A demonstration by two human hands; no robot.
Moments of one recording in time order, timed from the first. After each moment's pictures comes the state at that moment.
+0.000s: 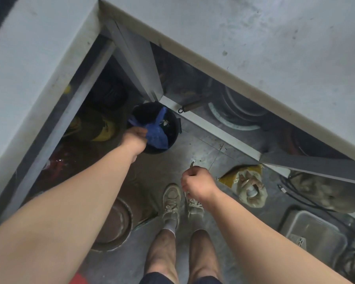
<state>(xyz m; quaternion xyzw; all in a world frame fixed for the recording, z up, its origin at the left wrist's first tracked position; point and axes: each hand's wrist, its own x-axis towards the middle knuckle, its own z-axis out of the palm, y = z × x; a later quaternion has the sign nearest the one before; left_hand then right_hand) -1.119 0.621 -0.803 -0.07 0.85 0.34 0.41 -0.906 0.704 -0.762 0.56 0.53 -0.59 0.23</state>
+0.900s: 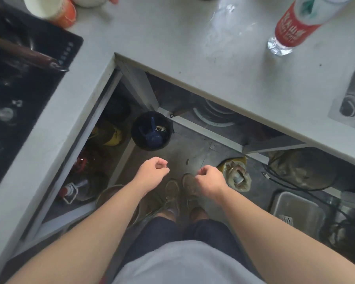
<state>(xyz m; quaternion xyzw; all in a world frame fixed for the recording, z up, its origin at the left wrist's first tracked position) -0.951 0.572 -0.588 0.08 0.83 0.26 0.49 -0.793 0.707 -0.591 0.55 0.64 -0.49 0.21</state>
